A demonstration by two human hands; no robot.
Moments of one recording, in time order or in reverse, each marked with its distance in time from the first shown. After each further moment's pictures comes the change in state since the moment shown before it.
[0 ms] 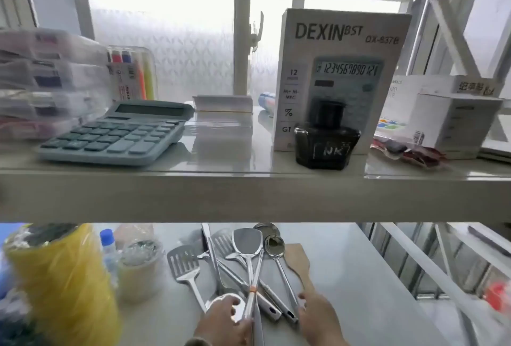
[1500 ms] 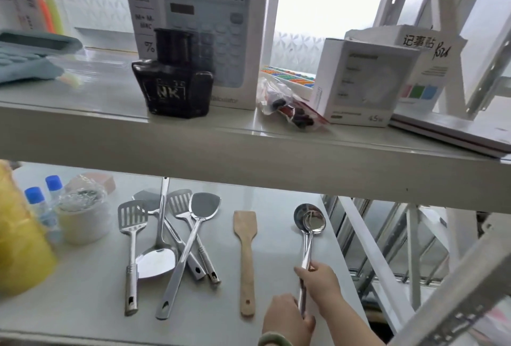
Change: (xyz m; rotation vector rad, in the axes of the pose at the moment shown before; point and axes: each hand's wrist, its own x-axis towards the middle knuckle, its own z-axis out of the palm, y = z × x) left_hand -0.008 0.191 0.217 -0.033 -0.081 -0.205; right_hand 0.055 0.155 -0.076 0.521 -0.006 0.161
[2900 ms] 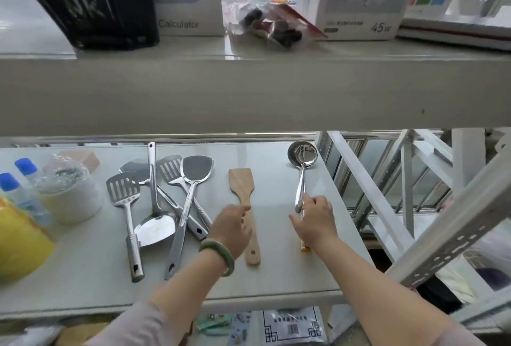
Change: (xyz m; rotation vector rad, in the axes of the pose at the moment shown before) left_hand 0.054 -0.062 -0.091 0.195 0.192 0.295; right_hand -0.002 -0.010 0.010 -0.481 0.105 -0.248
